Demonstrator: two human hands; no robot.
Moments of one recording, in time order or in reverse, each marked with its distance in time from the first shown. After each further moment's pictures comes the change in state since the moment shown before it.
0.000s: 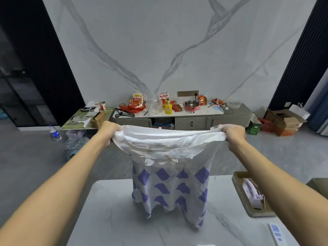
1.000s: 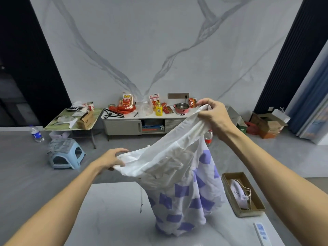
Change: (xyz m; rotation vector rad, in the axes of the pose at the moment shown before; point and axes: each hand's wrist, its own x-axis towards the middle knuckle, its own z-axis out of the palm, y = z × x) left_hand -0.001 -0.083 0.024 0.339 -0.521 0.103; right_hand -0.083 -0.088 0.012 0.024 -0.527 -0.503
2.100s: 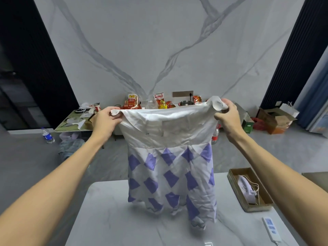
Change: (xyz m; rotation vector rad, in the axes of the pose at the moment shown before) left_hand -0.025 0.089 -0.057 -0.284 0.607 0.384; right_hand 0.009 0.054 -0.035 -0.142 0.244 0.005
